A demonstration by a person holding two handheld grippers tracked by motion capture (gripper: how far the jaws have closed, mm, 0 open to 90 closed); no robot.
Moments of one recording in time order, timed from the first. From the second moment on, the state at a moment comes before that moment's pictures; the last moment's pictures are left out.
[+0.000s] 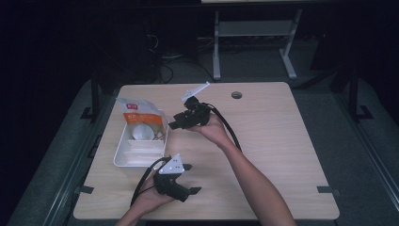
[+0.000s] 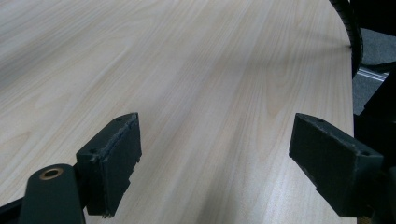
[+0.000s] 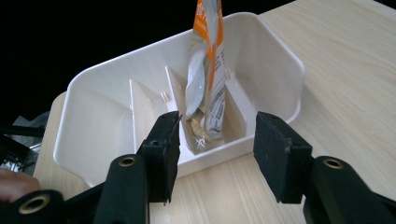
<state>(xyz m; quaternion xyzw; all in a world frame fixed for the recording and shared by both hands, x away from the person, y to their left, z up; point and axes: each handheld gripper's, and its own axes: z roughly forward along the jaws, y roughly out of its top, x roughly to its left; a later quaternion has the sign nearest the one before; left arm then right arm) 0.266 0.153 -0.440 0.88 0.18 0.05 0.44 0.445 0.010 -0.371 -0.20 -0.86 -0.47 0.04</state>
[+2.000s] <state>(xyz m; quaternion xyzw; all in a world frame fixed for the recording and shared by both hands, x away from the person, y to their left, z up) 0.268 0.151 -0.442 0.88 0.19 0.05 0.43 0.373 -0.141 -0.376 -0.26 -0.84 -0.47 0.02</state>
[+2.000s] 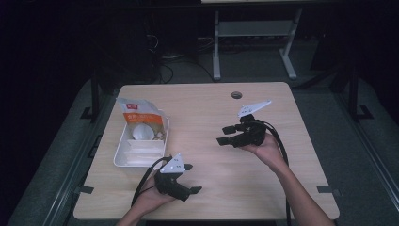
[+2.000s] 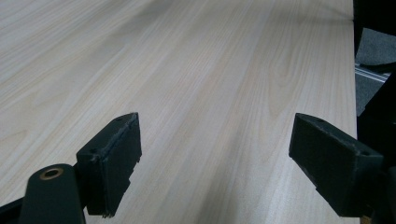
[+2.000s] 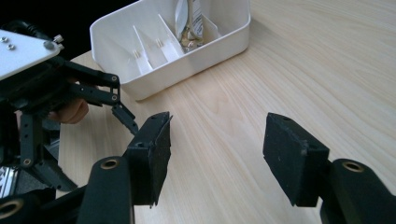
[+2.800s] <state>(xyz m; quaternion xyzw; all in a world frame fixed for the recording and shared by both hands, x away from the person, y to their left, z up) 0.269 0.152 -0.442 0.88 0.19 0.05 0.43 0.326 -0.187 -0.400 -0.28 -0.83 -0.47 0.02</state>
